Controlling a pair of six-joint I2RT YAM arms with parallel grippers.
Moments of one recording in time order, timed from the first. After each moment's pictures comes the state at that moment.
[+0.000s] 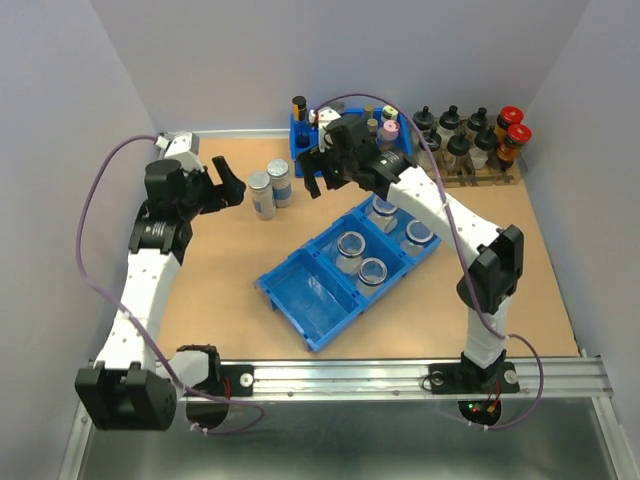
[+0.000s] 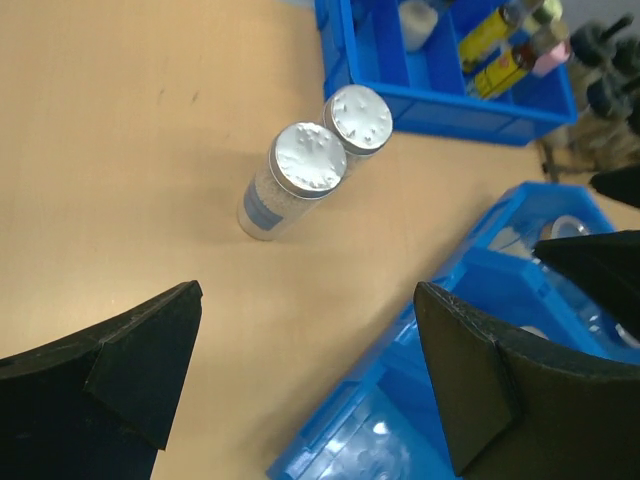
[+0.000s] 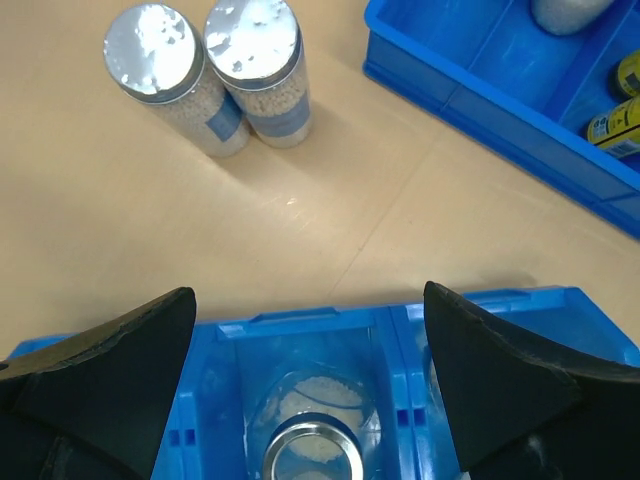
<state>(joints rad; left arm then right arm) -0.04 1.02 1.04 -0.37 0.17 -0.37 0.71 1.94 1.97 -0.66 0.10 0.06</state>
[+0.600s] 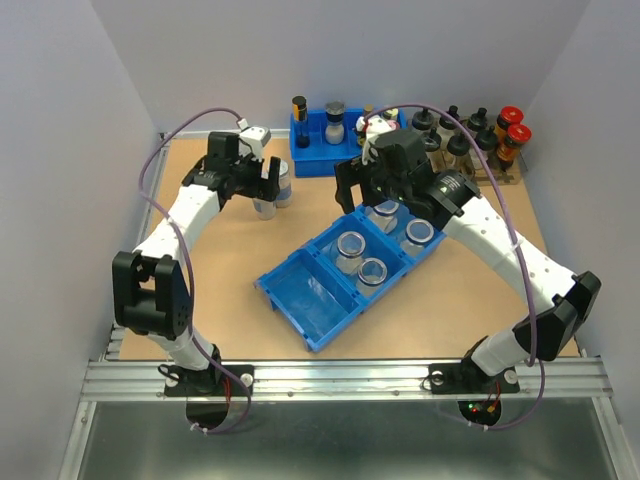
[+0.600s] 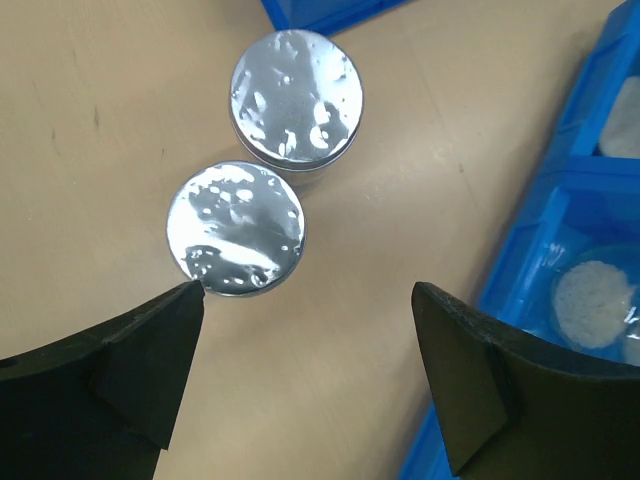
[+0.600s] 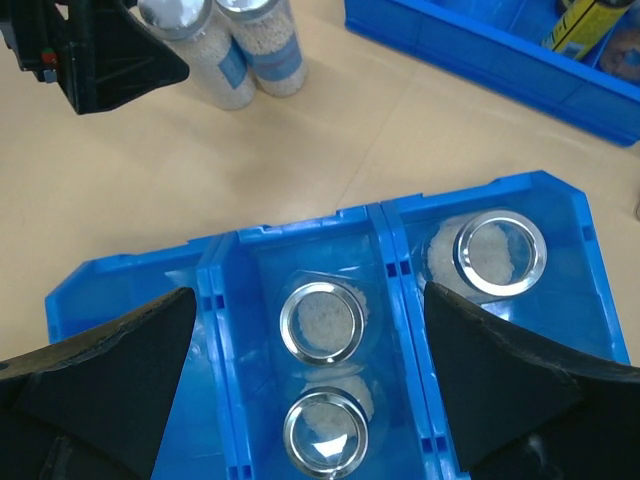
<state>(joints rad) -0.18 1.57 1.33 -0.41 0.27 0.05 0.71 1.50 1.65 -0.67 0.13 0.18</state>
